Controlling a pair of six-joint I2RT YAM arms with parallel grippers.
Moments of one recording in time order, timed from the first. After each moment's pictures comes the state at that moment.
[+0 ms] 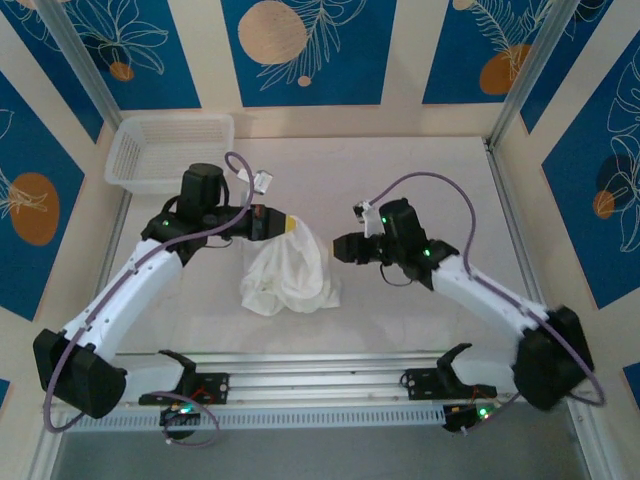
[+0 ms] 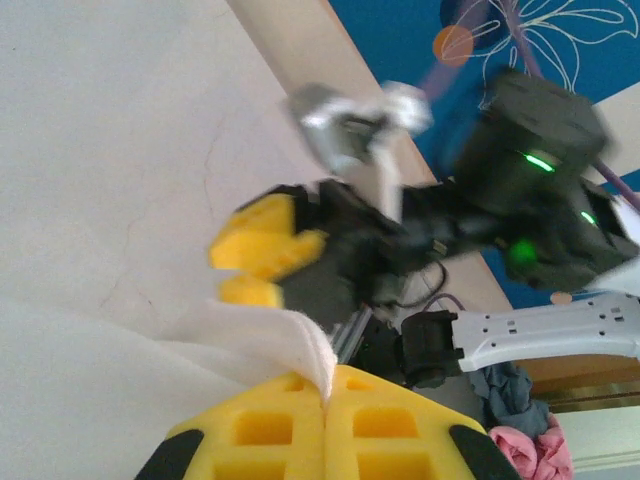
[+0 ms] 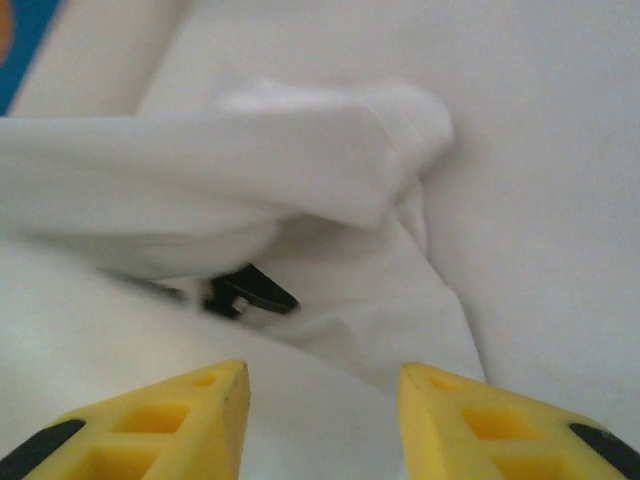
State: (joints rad) left arm -0.42 1.23 1.16 -0.48 0.87 -0.44; right arm 0.60 1.16 0.79 -0.21 -0.36 0.42
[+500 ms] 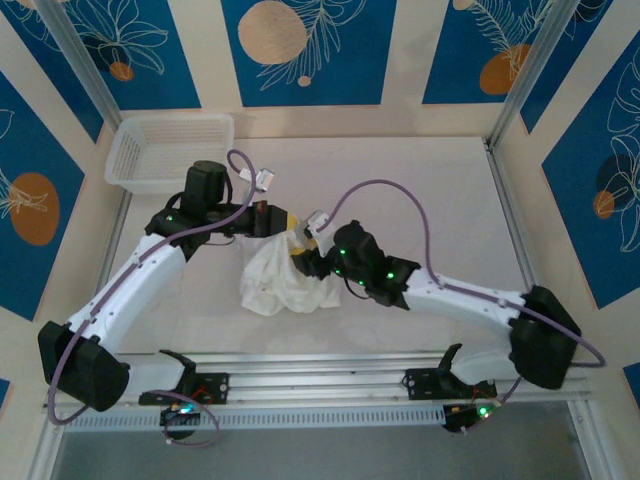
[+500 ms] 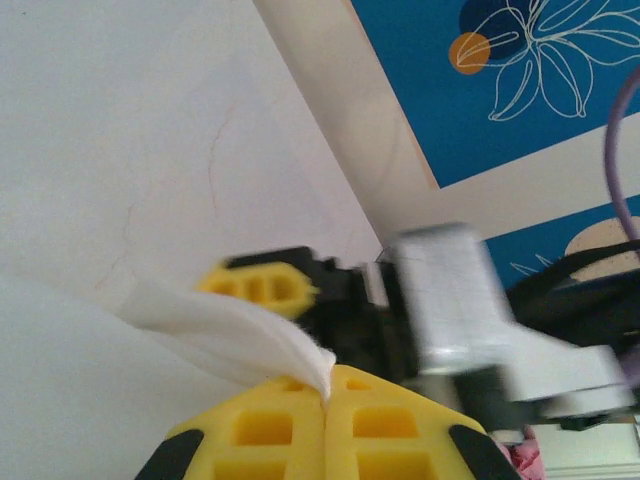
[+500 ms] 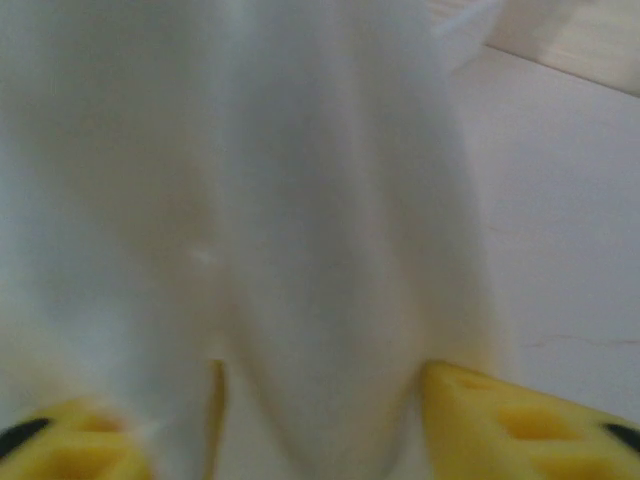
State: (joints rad) left arm -0.42 1.27 1.18 -0.50 0.86 -0.51; right arm 0.92 1.34 0.83 0.08 0.07 0.09
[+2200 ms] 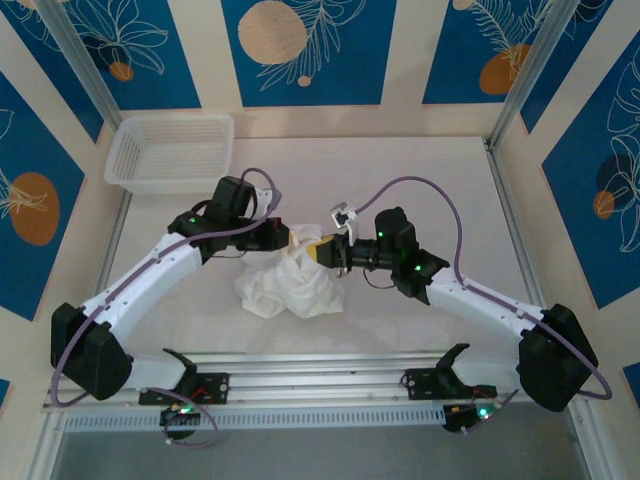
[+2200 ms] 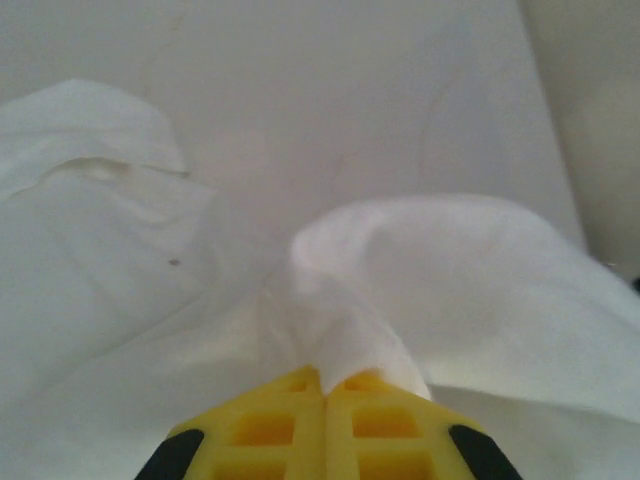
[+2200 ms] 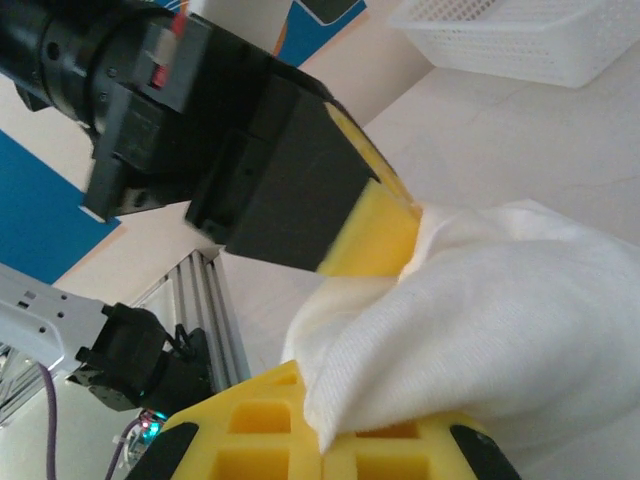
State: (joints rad) left arm -0.54 1.32 1.13 -0.61 0.45 -0.48; right arm 0.68 1.20 0.72 0.19 -0.58 0.42
